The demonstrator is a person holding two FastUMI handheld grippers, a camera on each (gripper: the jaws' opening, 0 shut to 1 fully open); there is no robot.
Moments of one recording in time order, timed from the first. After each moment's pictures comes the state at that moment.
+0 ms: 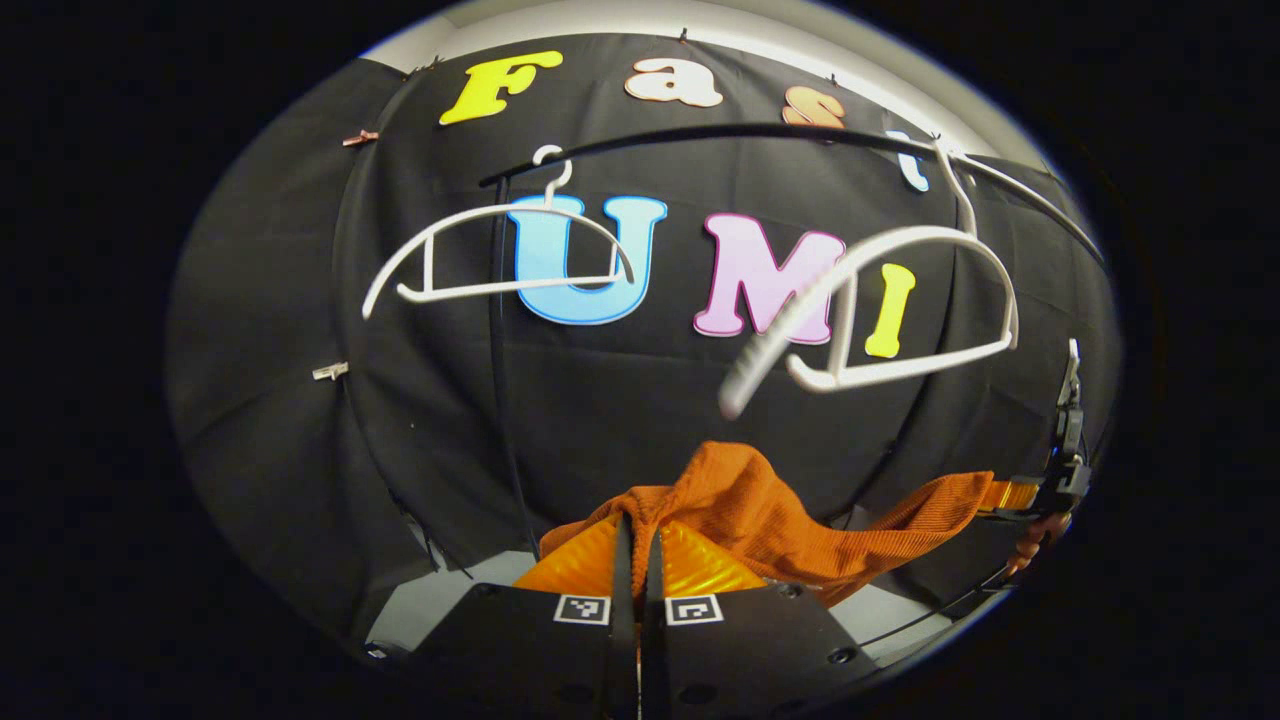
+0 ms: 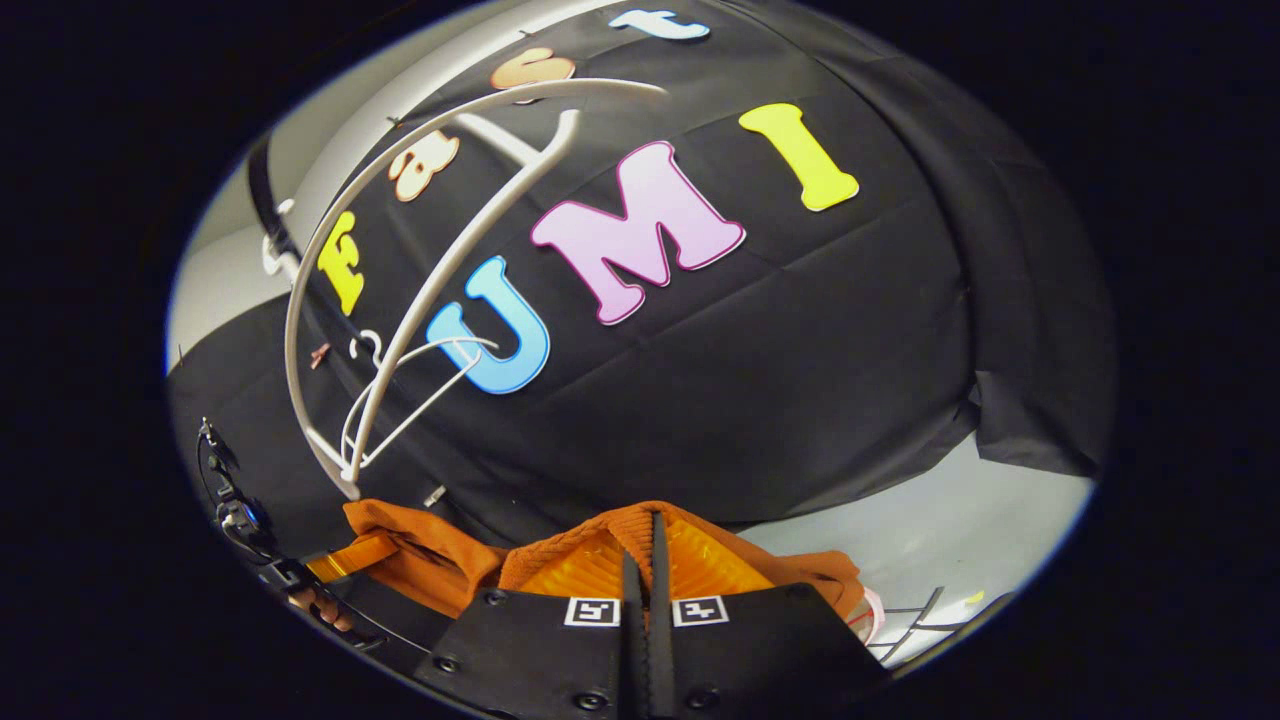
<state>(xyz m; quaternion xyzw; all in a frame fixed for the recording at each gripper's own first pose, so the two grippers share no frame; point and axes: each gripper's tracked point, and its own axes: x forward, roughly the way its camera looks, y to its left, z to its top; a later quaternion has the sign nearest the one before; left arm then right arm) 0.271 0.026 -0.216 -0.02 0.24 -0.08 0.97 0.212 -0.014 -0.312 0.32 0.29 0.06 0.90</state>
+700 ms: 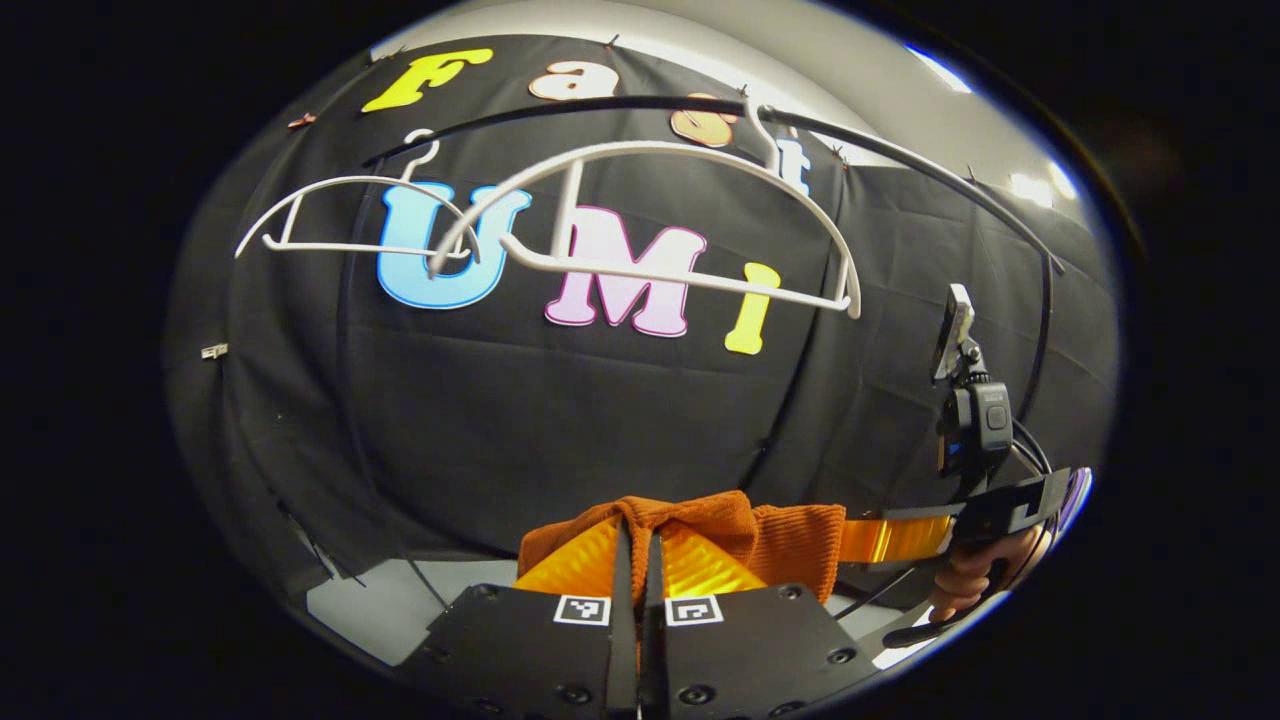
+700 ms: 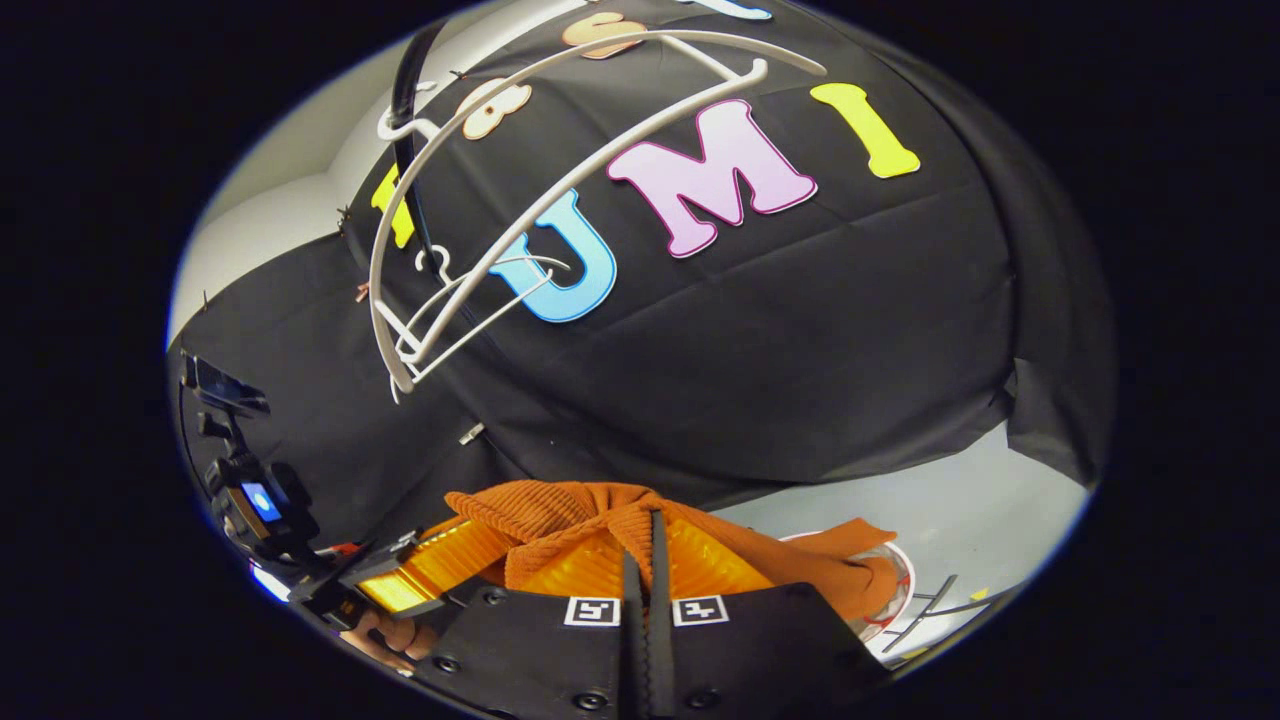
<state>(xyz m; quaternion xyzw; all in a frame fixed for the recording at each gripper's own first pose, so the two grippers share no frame) 0.232 -0.100 -0.242 -0.05 0.21 -0.26 0.94 0.161 0.061 -0.325 0.30 0.33 0.12 0.89</state>
